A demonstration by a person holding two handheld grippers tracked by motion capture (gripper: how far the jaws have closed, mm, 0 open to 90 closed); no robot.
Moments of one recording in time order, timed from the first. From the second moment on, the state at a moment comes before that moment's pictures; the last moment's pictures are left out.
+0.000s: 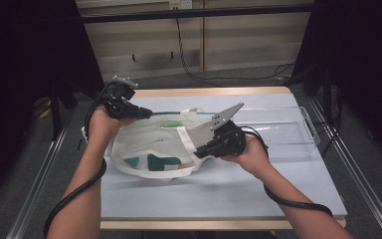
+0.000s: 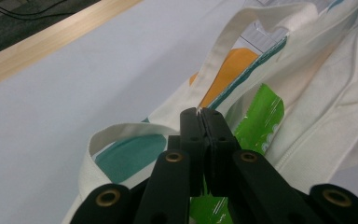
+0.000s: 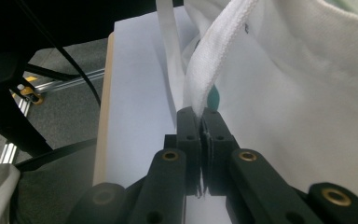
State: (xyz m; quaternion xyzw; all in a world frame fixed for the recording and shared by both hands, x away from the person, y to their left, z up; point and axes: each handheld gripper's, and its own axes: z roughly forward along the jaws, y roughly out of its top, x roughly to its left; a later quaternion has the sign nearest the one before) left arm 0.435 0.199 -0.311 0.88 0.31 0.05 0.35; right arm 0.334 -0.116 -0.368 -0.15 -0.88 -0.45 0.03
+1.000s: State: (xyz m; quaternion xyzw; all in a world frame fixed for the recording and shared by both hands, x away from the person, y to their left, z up) left arm 0.433 0.195 -0.313 0.87 0.33 0.05 0.36; right arm 0.323 -0.117 -0.355 -0.15 -0.88 -0.45 0.00
